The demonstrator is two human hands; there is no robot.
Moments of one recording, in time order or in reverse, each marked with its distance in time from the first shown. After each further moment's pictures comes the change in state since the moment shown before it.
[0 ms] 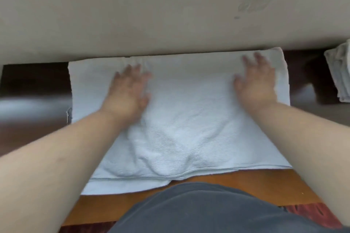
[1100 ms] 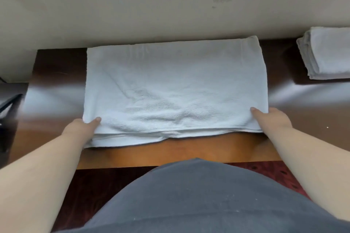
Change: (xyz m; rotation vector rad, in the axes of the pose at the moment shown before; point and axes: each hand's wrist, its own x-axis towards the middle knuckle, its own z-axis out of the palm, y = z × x) left_hand -0.197 -0.060 0.006 -0.291 -0.272 -1.080; right_hand -0.157 0.117 -0.027 0.265 -0.356 0.581
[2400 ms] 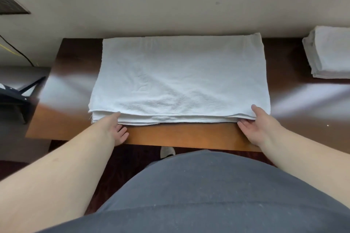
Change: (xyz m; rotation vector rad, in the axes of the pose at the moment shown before) left_hand -0.112 0.026 0.056 -1.240 -0.343 -0.510; right_hand -0.034 0.013 0.026 1.332 -0.382 0.417
